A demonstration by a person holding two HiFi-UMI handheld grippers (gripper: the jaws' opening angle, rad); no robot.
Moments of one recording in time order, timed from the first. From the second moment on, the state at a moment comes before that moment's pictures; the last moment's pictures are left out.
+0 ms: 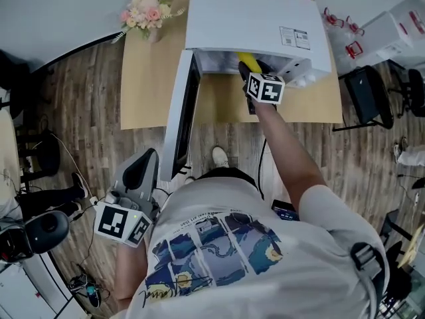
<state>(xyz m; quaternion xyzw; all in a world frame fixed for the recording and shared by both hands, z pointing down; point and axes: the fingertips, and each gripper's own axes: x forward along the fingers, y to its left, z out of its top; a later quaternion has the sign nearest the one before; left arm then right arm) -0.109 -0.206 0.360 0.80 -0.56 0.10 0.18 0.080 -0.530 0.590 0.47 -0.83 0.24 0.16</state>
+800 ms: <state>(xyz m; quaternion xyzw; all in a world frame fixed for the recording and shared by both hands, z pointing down) -0.116 -0.219 0.366 0.77 -0.59 0.13 0.19 0.047 -0.582 0.615 0.48 -0.83 0.15 0.23</state>
